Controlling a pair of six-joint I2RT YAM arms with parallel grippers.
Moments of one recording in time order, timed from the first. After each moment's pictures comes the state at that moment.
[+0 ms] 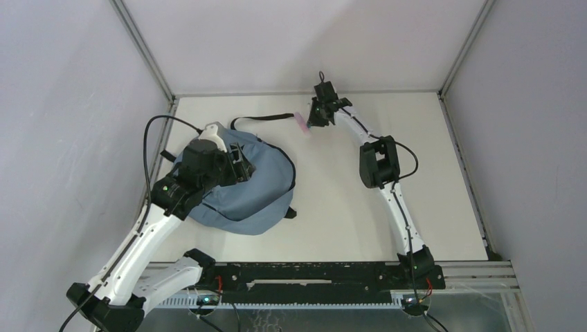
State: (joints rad) left arm -0.49 0.91 1.02 -0.70 -0.09 -0.57; right arm 0.39 2.71 2.50 -0.63 -0.06 0.55
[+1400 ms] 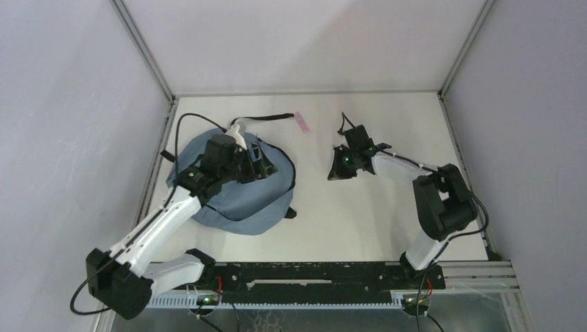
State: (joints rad) left arm -0.49 1.06 0.94 -0.50 0.12 -0.64; right arm 0.42 1.71 1.07 -0.37 -0.29 0.46
